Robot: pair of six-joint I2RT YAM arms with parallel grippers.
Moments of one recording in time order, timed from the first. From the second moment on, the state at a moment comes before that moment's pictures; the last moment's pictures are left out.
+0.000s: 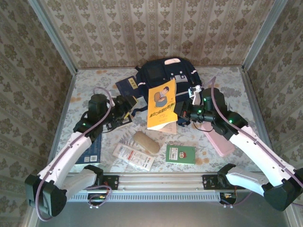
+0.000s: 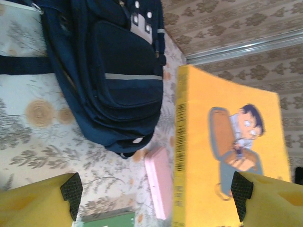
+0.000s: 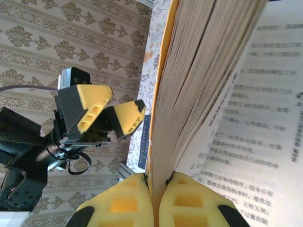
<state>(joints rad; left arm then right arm) -0.44 1.00 0.80 -0.22 0.44 -1.09 0.53 1.04 1.03 -0.44 -0.43 0.92</state>
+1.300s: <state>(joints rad) -0.57 1.11 0.73 0.26 0.39 -1.28 0.53 0.97 0.84 -0.20 -0.43 1.04</state>
